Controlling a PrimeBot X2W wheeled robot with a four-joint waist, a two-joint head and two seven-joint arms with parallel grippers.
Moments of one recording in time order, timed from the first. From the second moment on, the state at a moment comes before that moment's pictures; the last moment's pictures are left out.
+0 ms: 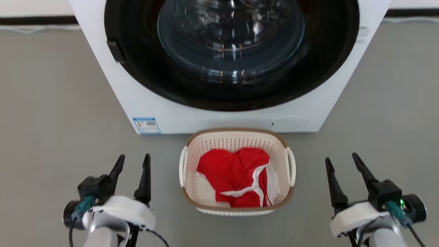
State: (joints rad) left arm -0.18 0.04 0.00 0.40 -0.19 -0.12 -0.25; right arm -0.12 -0.05 -0.08 0.35 -0.09 0.12 -0.25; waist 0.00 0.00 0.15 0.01
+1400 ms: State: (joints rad) left arm -0.93 0.03 -0.11 1.05 -0.26 -0.10 -0.25; right arm -0.75 -0.06 -0.07 0.84 -0.04 0.12 -0.25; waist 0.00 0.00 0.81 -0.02
